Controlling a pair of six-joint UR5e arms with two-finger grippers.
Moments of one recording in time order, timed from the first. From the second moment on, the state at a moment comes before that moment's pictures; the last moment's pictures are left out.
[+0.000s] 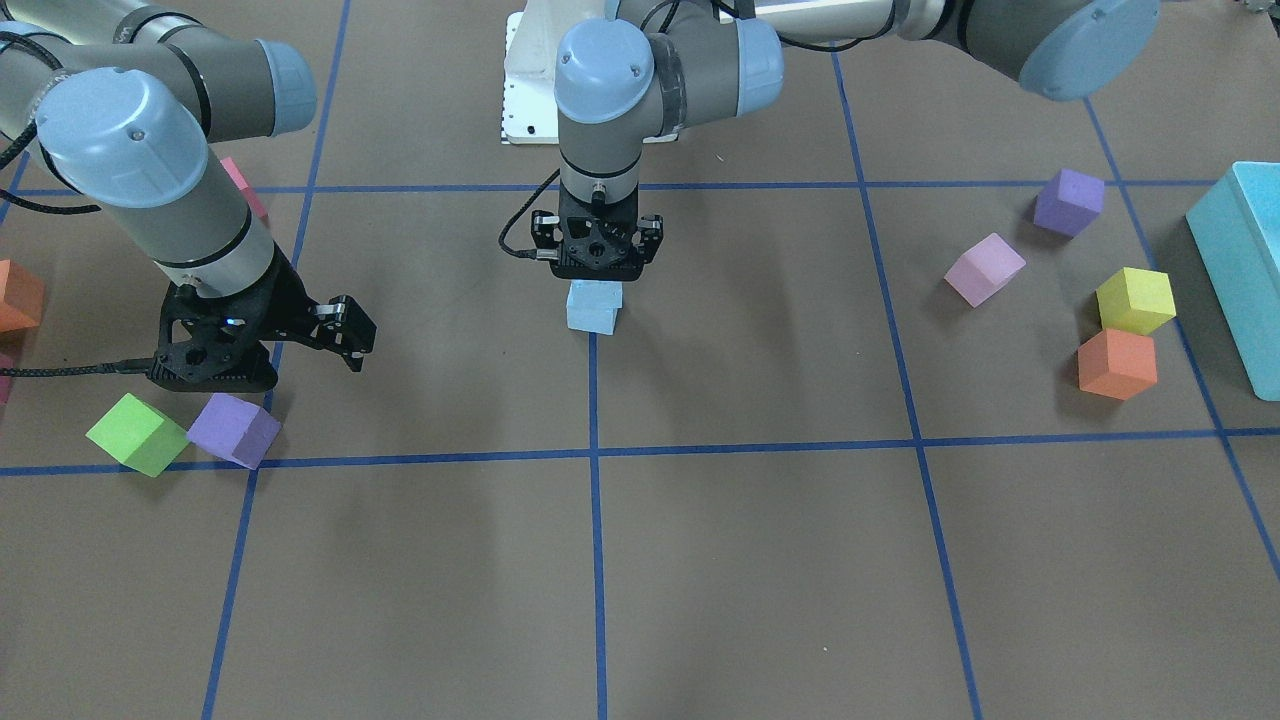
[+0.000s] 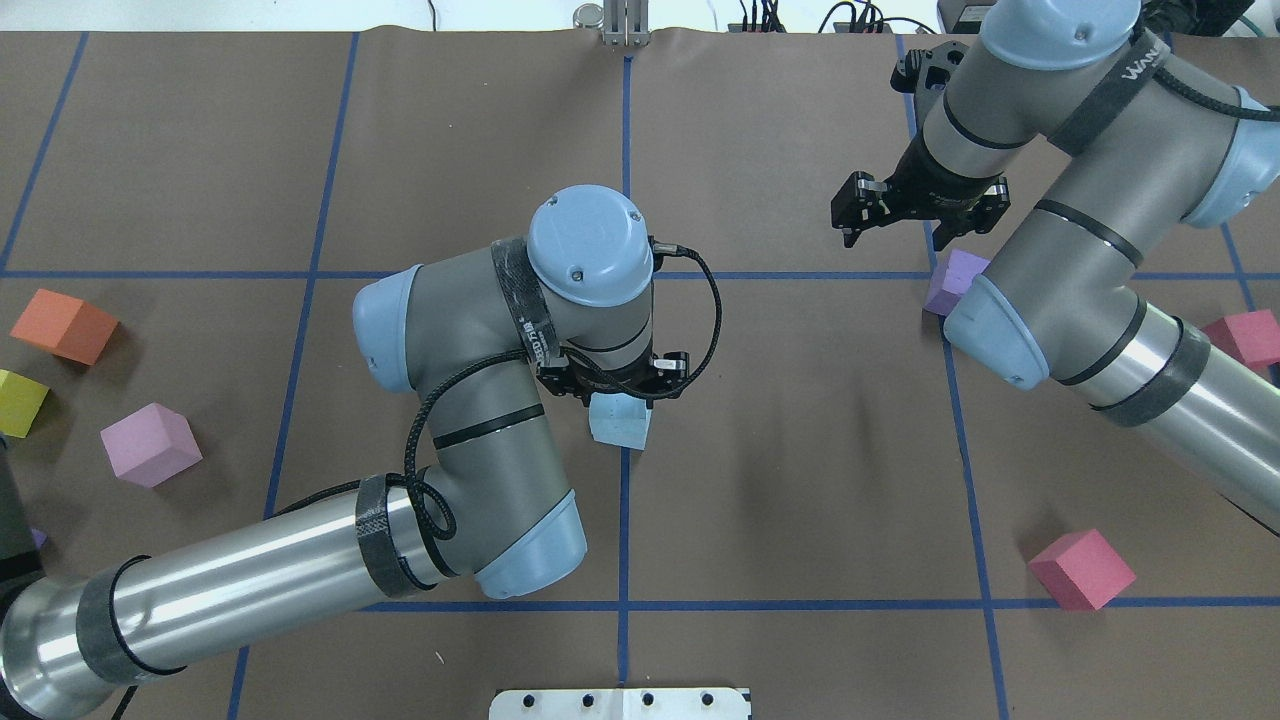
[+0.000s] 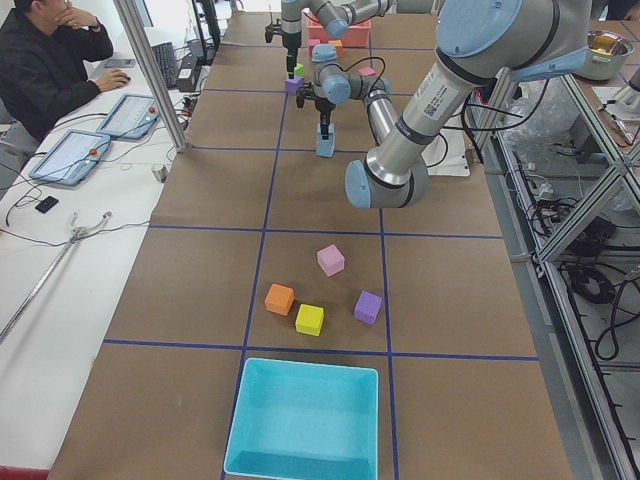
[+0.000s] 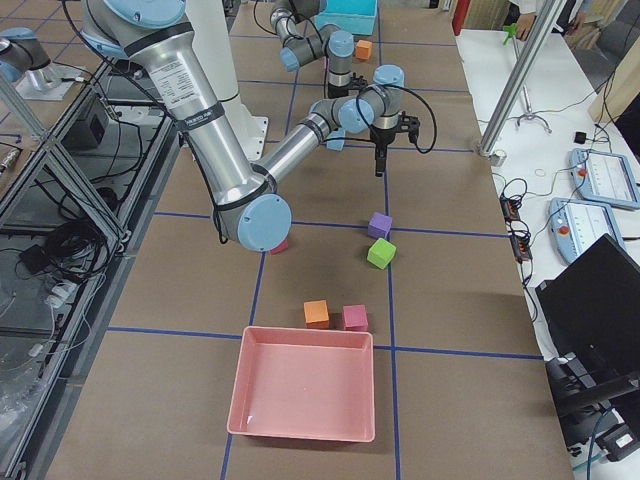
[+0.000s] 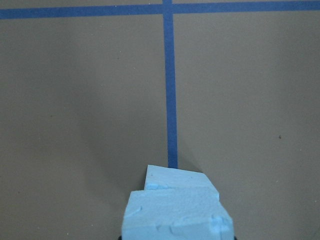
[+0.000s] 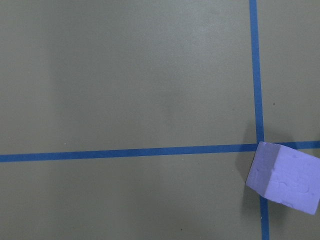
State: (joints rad) left arm -0.48 -2.46 -1.55 -1.48 -1.93 -1.19; right arm 0.88 -1.05 1.76 -1.68 2.10 0.93
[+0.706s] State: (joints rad) left arm -0.52 -2.46 -1.57 -1.48 -1.95 -1.15; right arm 0.87 -1.05 1.76 -1.68 2.10 0.93
